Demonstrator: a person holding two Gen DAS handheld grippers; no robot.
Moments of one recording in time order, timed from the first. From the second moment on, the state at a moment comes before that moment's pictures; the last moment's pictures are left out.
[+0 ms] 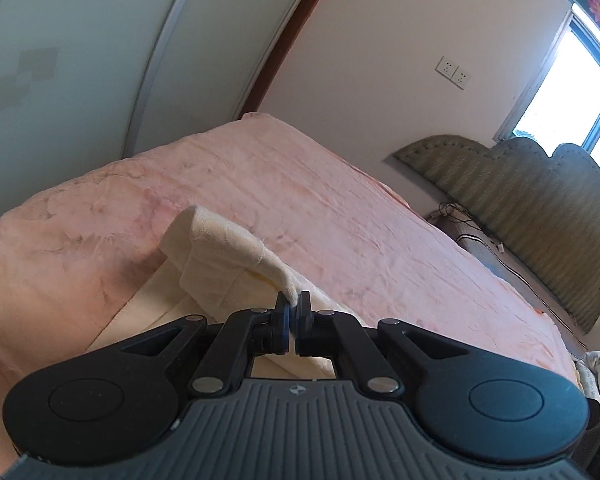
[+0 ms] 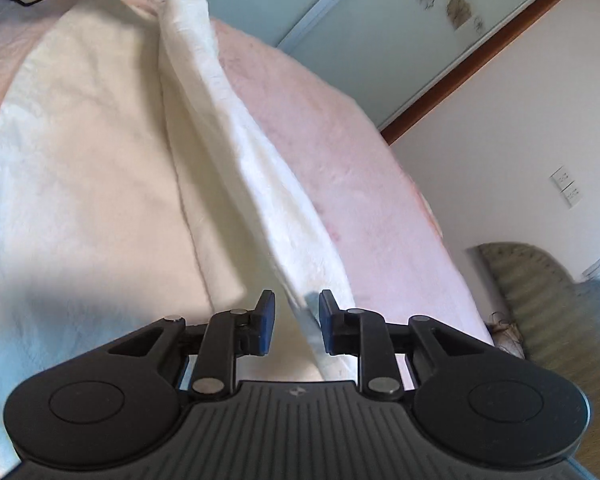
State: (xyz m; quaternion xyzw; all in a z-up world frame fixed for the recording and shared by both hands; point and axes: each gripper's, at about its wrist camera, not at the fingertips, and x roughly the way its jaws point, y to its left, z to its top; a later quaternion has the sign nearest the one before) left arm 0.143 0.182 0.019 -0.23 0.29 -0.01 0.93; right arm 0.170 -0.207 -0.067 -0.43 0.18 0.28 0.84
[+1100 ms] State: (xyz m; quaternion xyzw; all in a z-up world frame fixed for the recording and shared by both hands) left arm 0.092 0.204 -0.012 -0.18 0.40 0.05 0.90; right arm 0.010 -0.226 -0.073 -0.27 0.25 0.25 0.90
